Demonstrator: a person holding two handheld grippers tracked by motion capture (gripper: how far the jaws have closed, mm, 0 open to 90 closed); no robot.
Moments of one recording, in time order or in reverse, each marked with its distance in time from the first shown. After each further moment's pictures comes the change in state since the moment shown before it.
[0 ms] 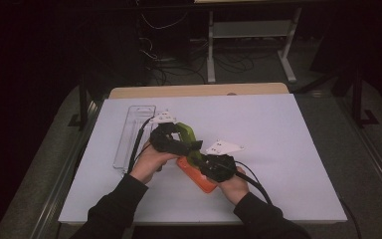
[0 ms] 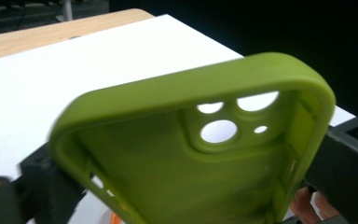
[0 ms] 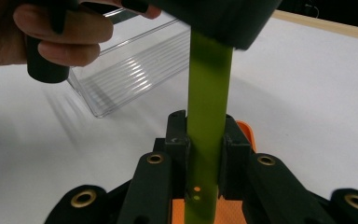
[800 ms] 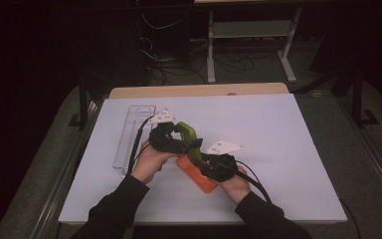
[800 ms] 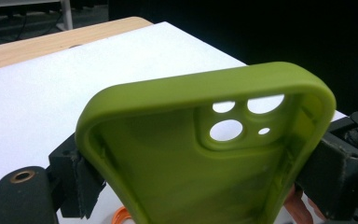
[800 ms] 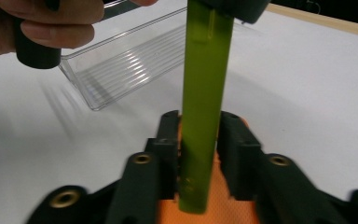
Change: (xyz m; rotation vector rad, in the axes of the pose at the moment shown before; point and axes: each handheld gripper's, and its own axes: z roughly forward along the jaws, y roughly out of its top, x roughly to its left) left arm -0.002 0.003 -0.004 -0.011 -0.002 0.011; right arm -0.004 0.000 0.000 0.022 0.004 -0.013
